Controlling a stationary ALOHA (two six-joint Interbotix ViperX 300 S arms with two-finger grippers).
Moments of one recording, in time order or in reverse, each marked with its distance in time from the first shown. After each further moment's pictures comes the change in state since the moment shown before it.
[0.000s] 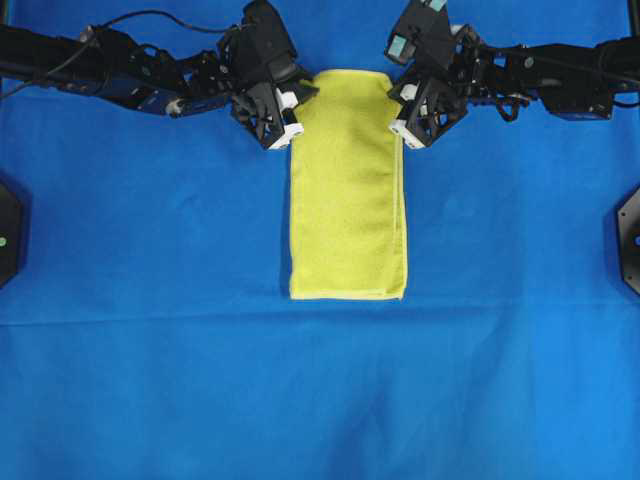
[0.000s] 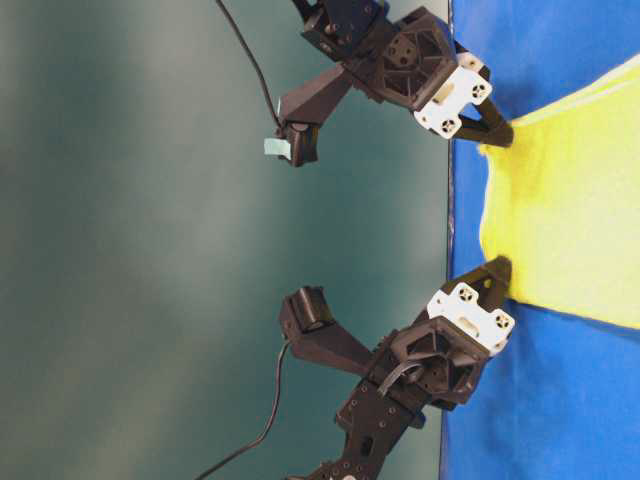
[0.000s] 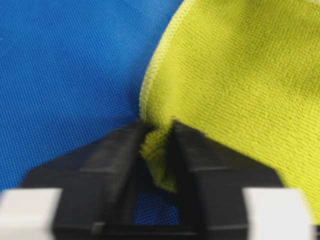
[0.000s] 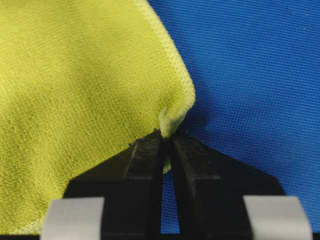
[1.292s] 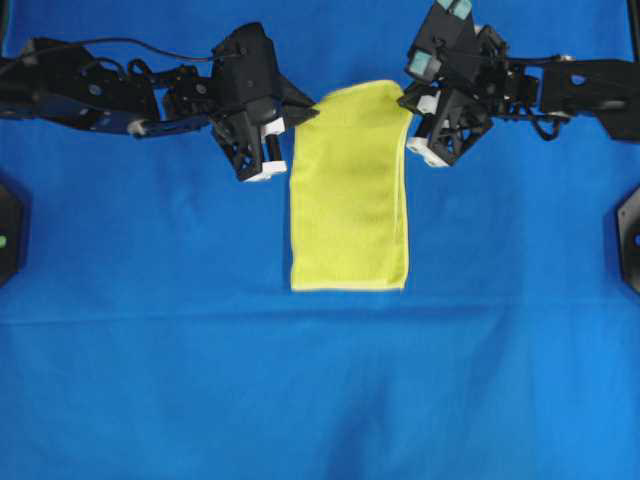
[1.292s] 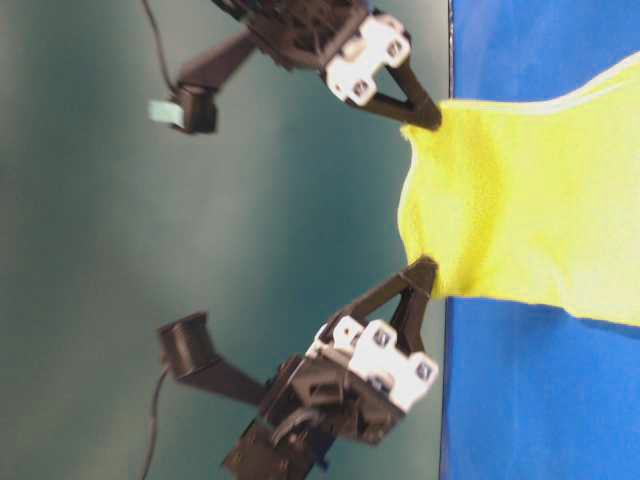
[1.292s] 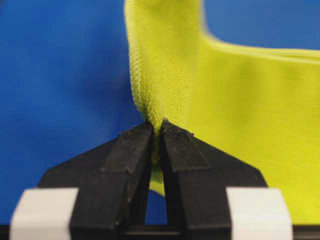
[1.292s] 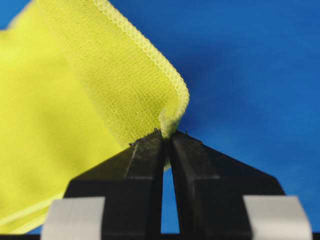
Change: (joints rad) left arm -0.172 -0.298 0.094 0.000 0.155 0.112; right arm 0.173 -0.298 0.060 0.005 0.201 0.014
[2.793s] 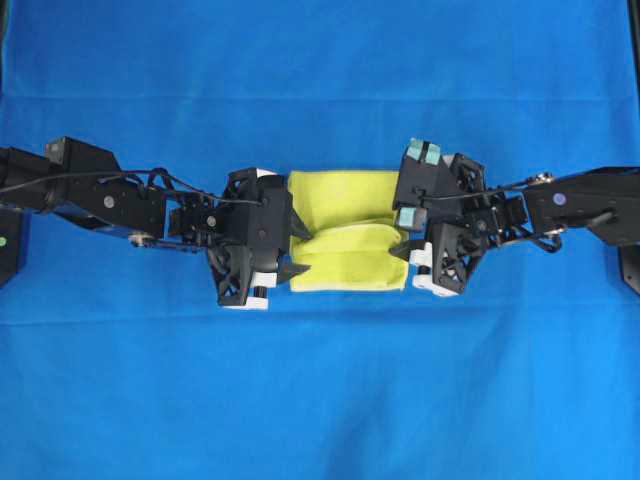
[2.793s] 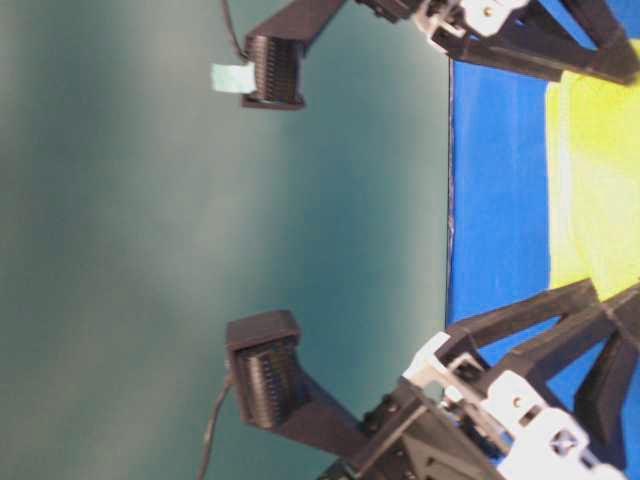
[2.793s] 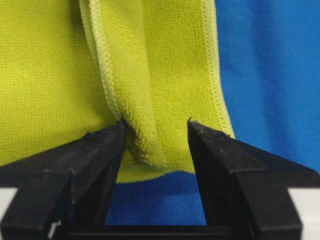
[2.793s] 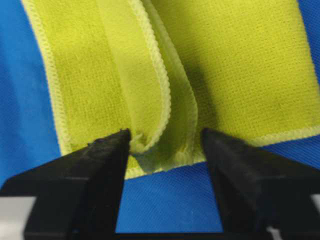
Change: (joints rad) left arm -0.299 0.075 0.026 0.000 0.052 -0.130; right arm 0.341 0.071 0.071 0.003 -0.052 0.173
